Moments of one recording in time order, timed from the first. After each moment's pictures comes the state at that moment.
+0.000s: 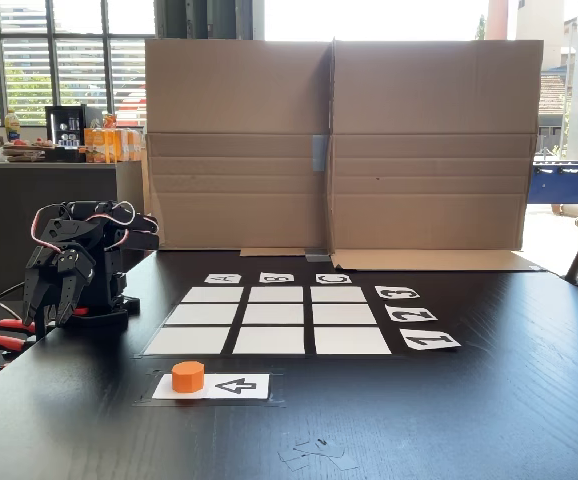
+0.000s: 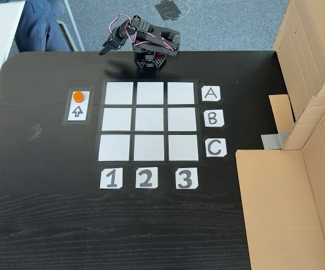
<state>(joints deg) 98.8 190.1 175.1 65.0 -1.8</state>
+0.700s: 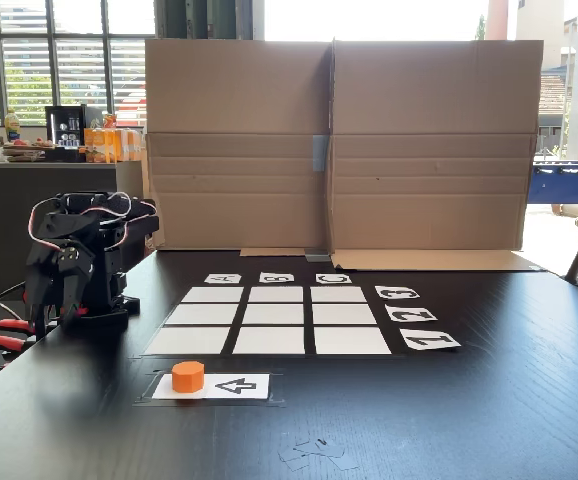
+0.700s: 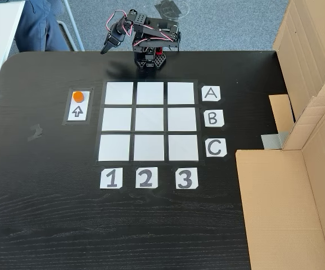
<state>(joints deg) 98.9 169.2 159.7 65.0 -5.2</state>
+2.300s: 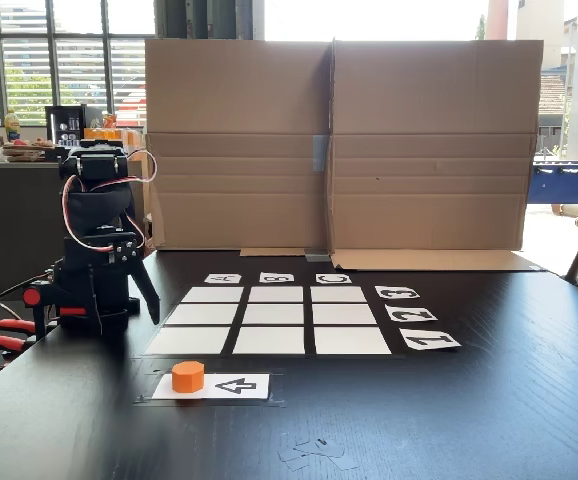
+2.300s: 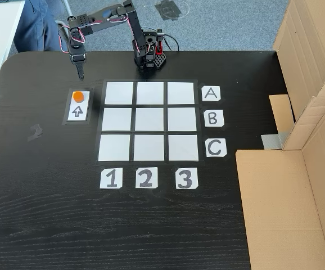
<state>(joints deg) 66.3 74.7 77.3 83.8 -3.0</state>
